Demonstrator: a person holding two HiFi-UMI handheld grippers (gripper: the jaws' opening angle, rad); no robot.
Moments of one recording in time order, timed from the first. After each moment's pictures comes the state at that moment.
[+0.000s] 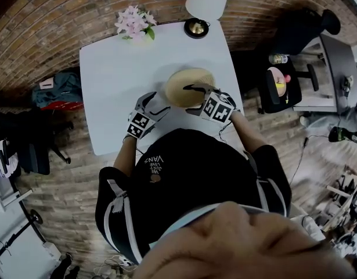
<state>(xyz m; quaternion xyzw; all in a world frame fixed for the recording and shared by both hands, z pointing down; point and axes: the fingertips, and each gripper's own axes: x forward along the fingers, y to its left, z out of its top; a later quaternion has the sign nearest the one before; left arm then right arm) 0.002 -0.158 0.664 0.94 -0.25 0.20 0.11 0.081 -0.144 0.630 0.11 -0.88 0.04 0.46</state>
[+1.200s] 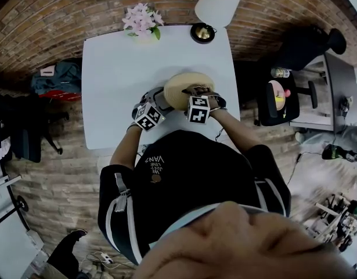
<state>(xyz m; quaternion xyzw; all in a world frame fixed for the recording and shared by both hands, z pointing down) 0.045 -0.177 0.705 0.93 -0.22 0.28 0.02 0.079 -0.150 0.701 0.01 -0.79 -0.06 0.61</state>
